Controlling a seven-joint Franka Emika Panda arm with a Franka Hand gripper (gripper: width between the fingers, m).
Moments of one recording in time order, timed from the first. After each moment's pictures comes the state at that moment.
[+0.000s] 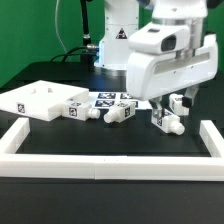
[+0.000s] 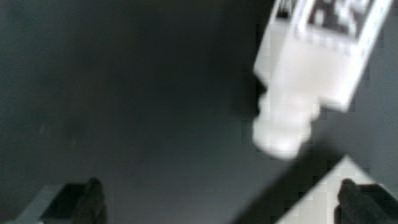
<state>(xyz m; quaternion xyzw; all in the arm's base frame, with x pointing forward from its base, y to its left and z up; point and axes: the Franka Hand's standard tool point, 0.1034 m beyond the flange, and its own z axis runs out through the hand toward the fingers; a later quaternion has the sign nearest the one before) 0.542 0.074 0.052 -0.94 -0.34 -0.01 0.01</state>
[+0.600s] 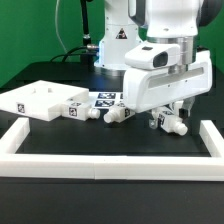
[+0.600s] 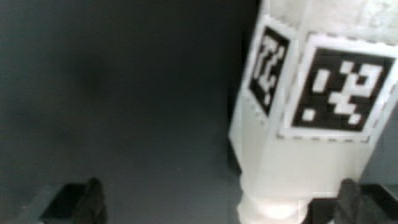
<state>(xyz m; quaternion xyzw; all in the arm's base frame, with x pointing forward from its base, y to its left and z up) 0.526 0.086 0.027 -0.95 -0.31 -0.03 0.01</state>
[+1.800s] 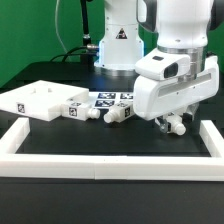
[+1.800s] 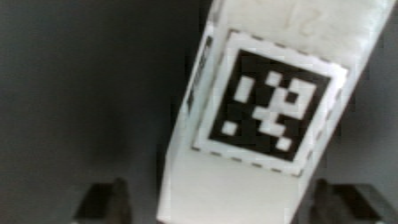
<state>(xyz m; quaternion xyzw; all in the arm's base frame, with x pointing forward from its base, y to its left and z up) 0.513 0.096 0.011 -0.95 -0.32 0.01 0.02</state>
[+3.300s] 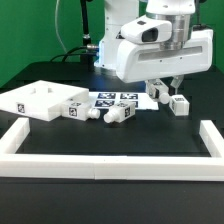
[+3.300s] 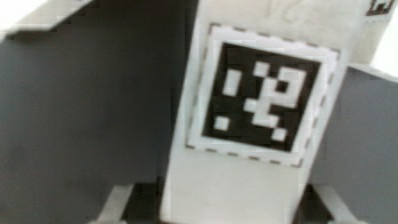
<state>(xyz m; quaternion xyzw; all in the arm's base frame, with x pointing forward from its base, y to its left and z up) 0.460 0.067 0.058 -0.98 -0.18 0.03 0.00</state>
